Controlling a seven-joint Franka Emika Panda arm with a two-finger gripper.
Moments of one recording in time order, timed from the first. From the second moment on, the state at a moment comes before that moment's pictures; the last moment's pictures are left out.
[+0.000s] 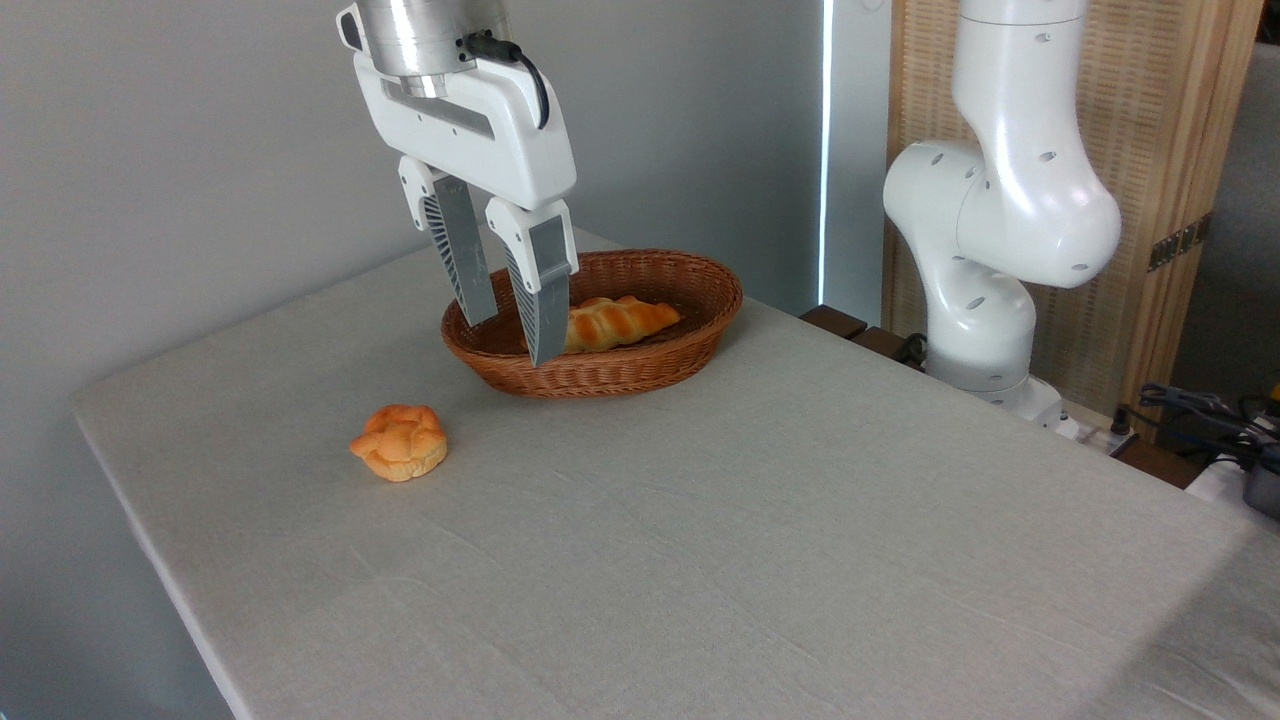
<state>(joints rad) -0.09 -0.05 -0.02 -1.65 -0.02 1.60 0.66</state>
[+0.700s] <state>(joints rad) -0.09 -0.03 -0.06 -1.67 -0.04 1.70 0.66</state>
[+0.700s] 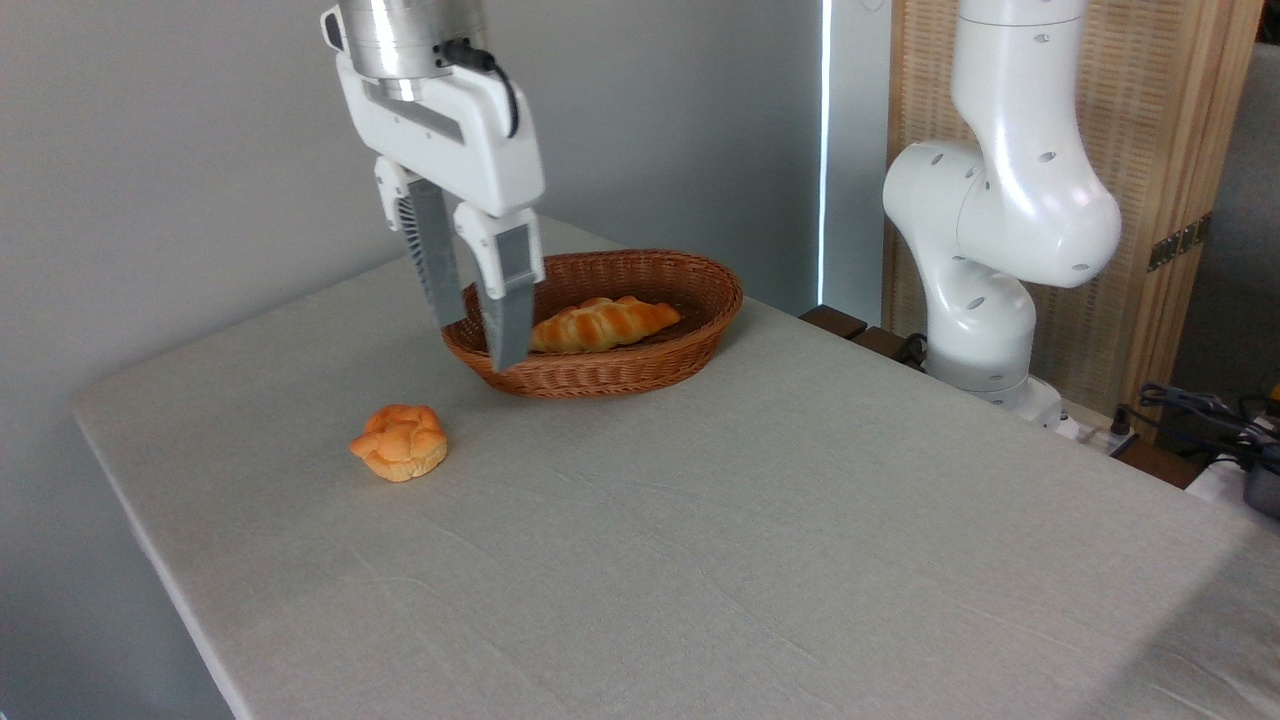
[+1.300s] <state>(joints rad) -0.11 0.12 -0.27 -1.86 -0.06 2.10 0.66</state>
